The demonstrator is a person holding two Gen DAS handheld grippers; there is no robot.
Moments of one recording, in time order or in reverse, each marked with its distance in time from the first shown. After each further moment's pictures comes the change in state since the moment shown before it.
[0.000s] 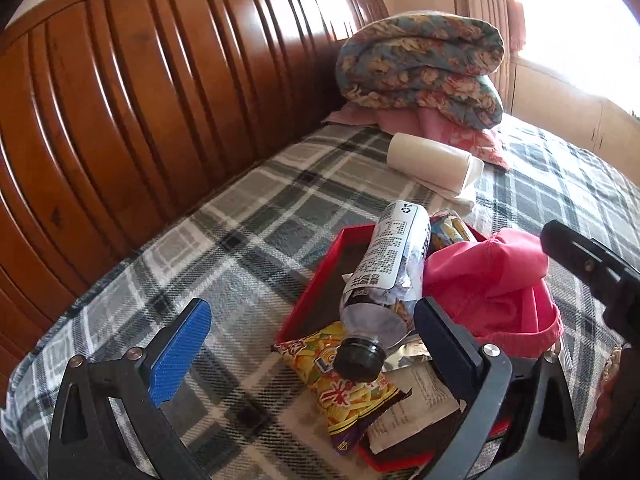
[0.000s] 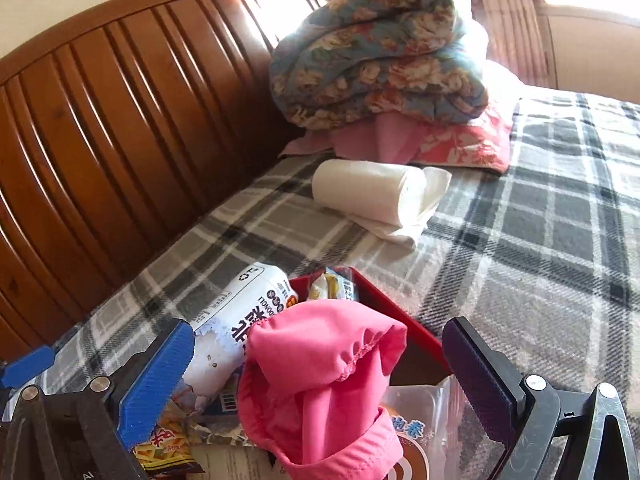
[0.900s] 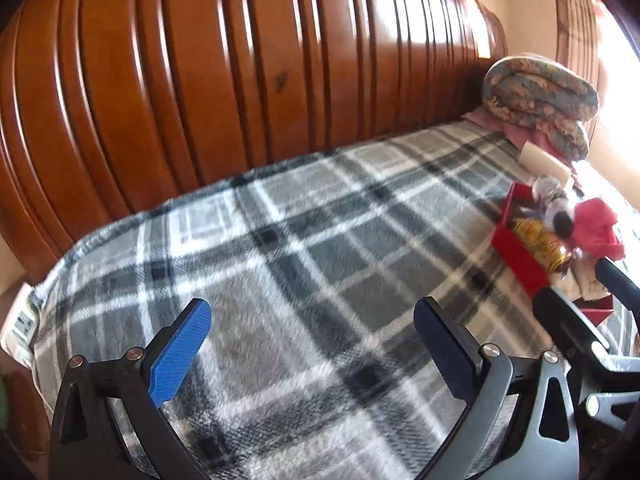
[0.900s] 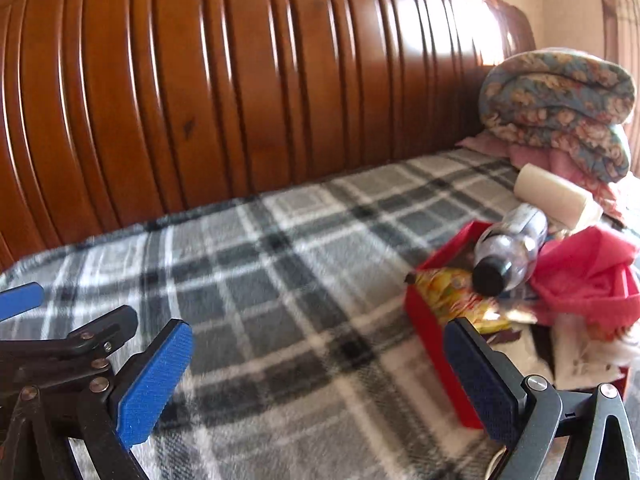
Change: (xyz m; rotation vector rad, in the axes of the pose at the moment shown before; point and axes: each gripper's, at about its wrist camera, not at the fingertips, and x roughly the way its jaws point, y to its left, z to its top) left arm -0.079 0.236 -0.167 -0.284 0.038 0.176; right arm -0.060 0.240 -0.155 -0.433 0.044 0.135
